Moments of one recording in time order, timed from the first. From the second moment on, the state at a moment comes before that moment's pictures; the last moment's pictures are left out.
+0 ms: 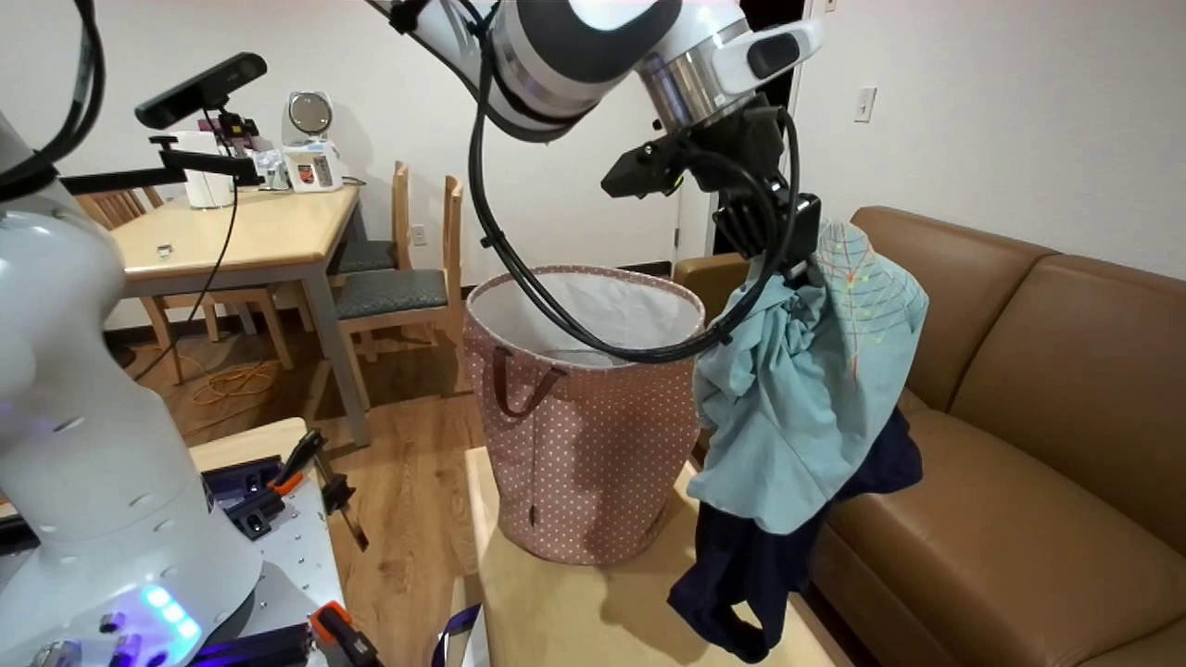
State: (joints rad) arm -0.08 -0.07 -0.33 -2.25 -0.44 2.63 0.23
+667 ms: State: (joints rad) arm -0.10 -0.19 -0.18 -2.25 -0.32 2.31 0.04
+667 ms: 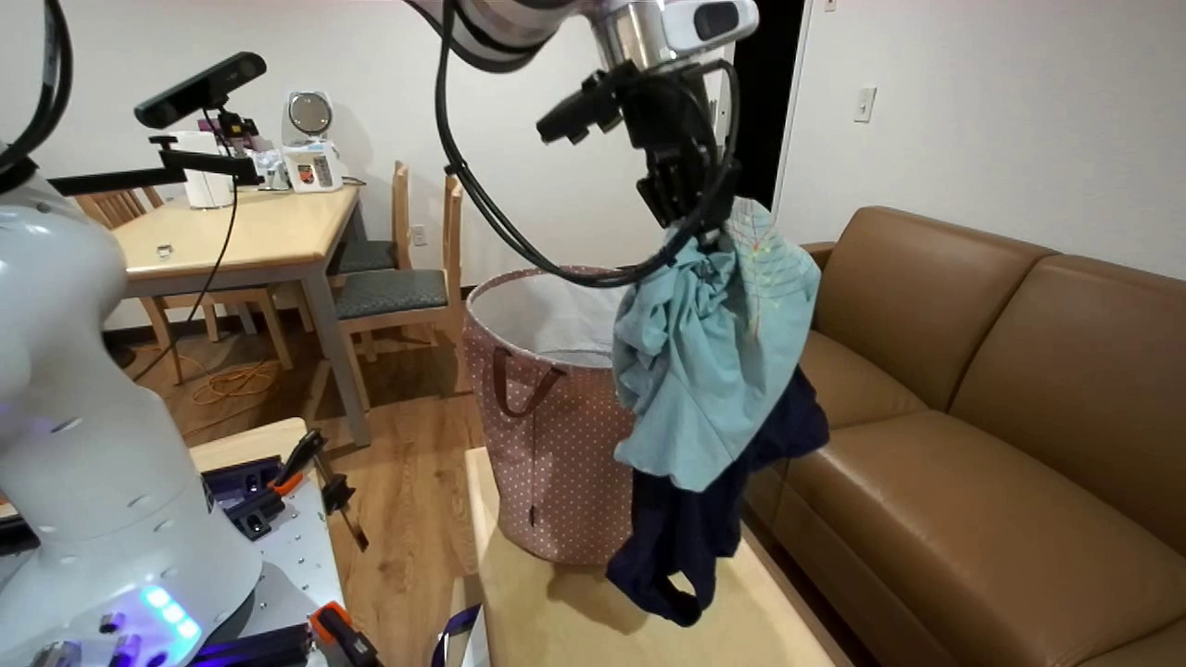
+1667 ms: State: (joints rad) arm 0.04 -0.56 0.04 -2.16 -0.29 1.87 -0.13
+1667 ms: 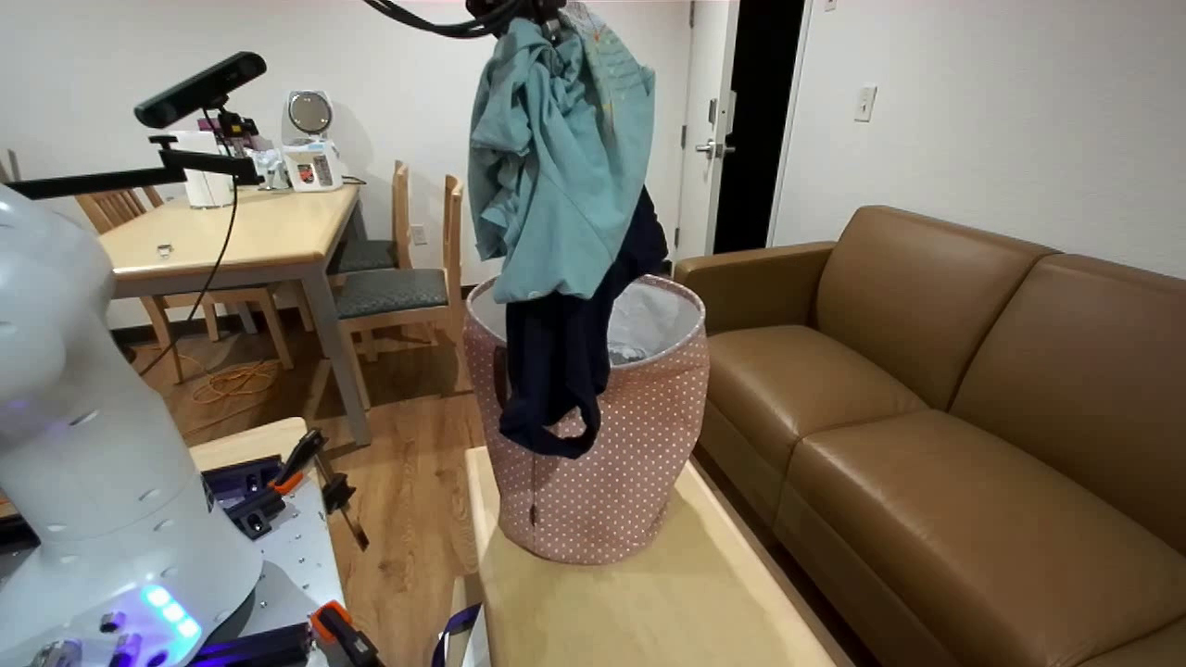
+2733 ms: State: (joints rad) arm 0.13 -0.54 0.16 -2.00 -0.29 2.18 -0.12
